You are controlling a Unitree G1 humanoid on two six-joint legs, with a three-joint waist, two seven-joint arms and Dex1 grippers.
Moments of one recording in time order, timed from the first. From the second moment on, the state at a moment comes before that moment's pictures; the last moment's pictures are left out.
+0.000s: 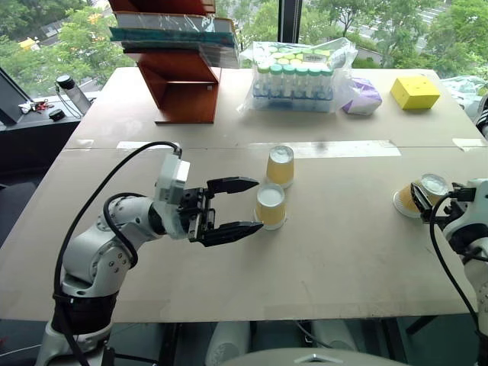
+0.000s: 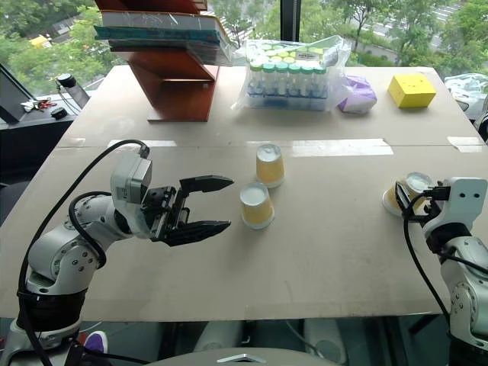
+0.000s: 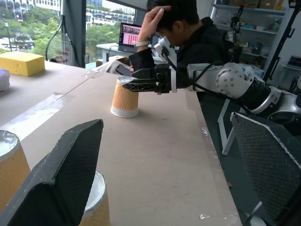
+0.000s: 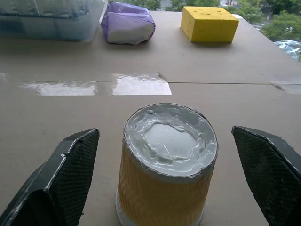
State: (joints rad) left arm -0.21 0.67 0.11 -0.41 -0.86 0.52 -1.15; right arm 0.04 -0.42 -0.46 -0.41 0.42 0.56 0.23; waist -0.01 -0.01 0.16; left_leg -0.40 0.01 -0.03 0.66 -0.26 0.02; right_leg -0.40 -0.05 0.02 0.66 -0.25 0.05
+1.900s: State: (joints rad) left arm -0.06 0.79 0.31 -0.17 -0.81 0.40 -1.37; right arm -0.22 -0.51 0.21 -0.45 0.33 0.49 0.67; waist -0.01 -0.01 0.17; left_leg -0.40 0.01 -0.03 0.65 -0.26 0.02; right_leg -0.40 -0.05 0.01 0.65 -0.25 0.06
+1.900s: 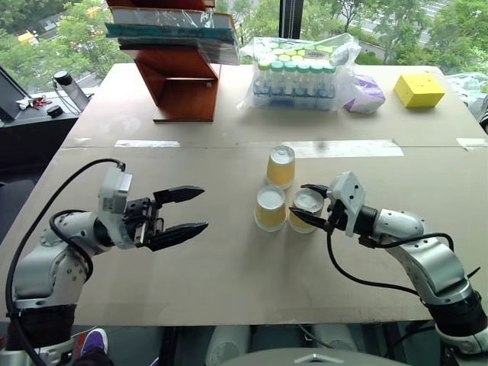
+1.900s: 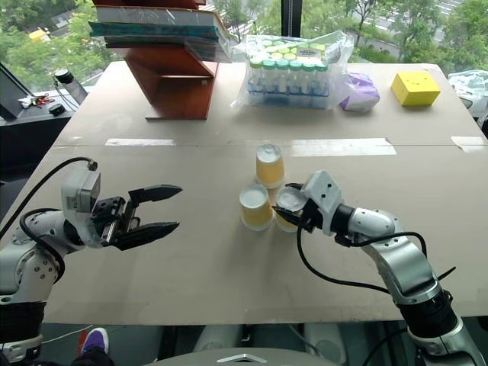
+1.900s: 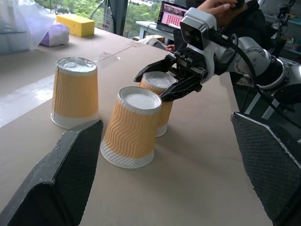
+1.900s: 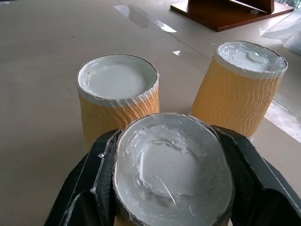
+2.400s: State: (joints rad) left arm -0.10 0.79 0.31 -0.19 -0.83 0.45 -1.32; right arm -0.22 -0.55 0.18 -0.47 0.36 0.49 0.76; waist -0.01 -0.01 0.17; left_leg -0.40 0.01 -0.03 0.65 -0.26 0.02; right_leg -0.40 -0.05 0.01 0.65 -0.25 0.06
